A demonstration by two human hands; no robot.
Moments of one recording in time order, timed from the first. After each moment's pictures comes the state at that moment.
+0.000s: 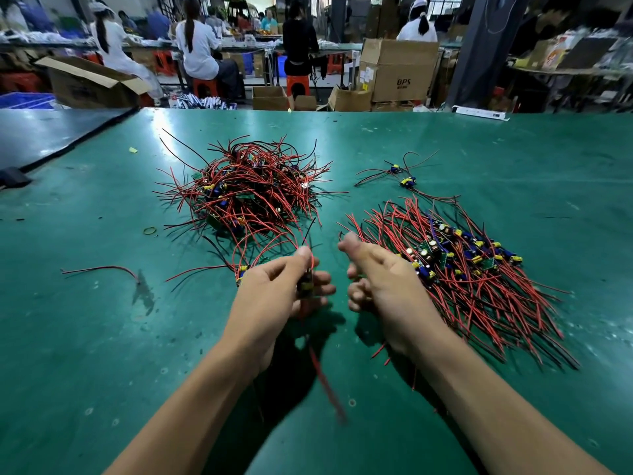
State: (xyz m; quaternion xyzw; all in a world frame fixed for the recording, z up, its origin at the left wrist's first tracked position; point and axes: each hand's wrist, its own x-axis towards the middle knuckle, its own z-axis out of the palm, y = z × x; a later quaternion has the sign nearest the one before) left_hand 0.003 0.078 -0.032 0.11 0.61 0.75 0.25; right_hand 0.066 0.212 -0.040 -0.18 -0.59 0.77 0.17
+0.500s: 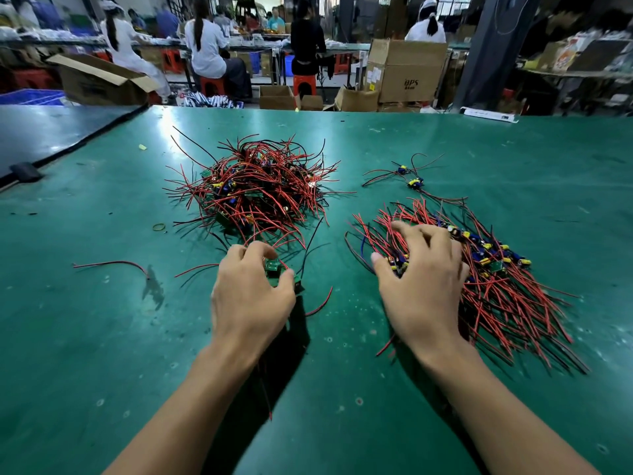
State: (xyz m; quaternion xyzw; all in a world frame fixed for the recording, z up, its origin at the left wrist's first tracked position) left_hand -0.022 0.055 -0.047 0.16 0.90 0.38 -0.12; right_hand 0.073 0.225 -0.046 -0.30 -0.86 0.19 0.36
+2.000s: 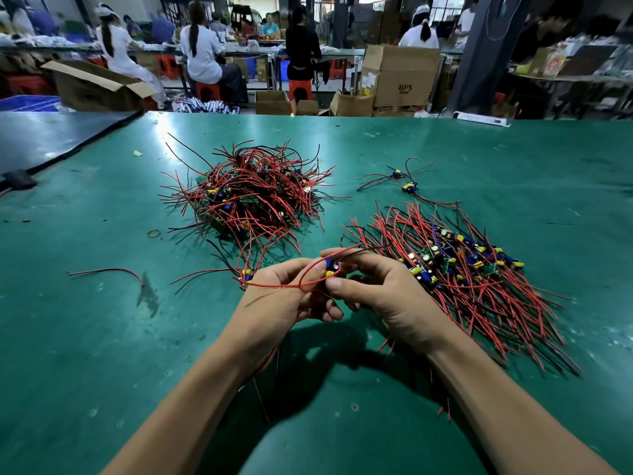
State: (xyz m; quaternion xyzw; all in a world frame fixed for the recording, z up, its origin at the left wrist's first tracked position) left_hand -0.001 0.072 -0.031 0.24 0.55 0.74 0.29; right_hand 0.068 0.225 -0.045 0.00 -0.69 0.71 0.13
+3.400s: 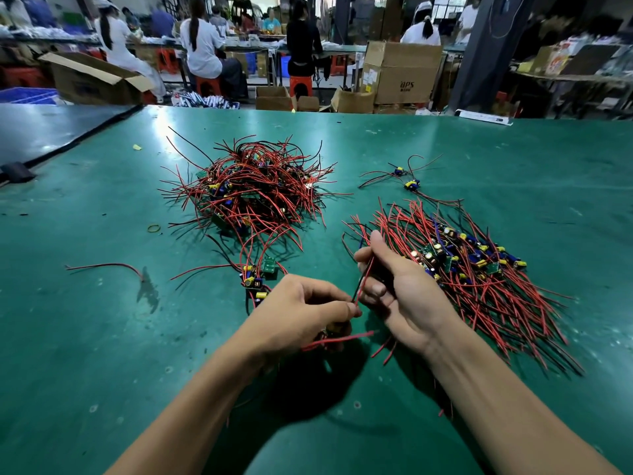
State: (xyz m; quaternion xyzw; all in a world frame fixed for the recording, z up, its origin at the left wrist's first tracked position) left_hand 0.008 0.069 -0.028 0.29 0.69 0.58 0.32; right_hand 0.062 0.219 -0.035 -0.20 -0.49 0.83 0.17
